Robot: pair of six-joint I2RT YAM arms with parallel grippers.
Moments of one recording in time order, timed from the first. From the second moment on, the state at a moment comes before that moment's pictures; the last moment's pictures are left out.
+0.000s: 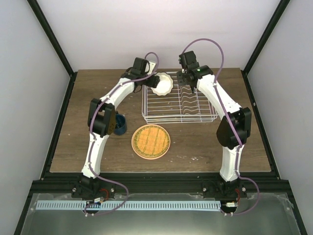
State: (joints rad) left arm -0.39 2.39 2.15 -0.47 0.14 0.02; right arm 0.39 1.97 1.94 -0.81 0.25 0.11
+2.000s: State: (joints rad) left arm -0.30 2.13 1.74 -0.34 0.49 -0.14; right arm 0.23 1.80 1.57 -0.55 -0.35 0.18
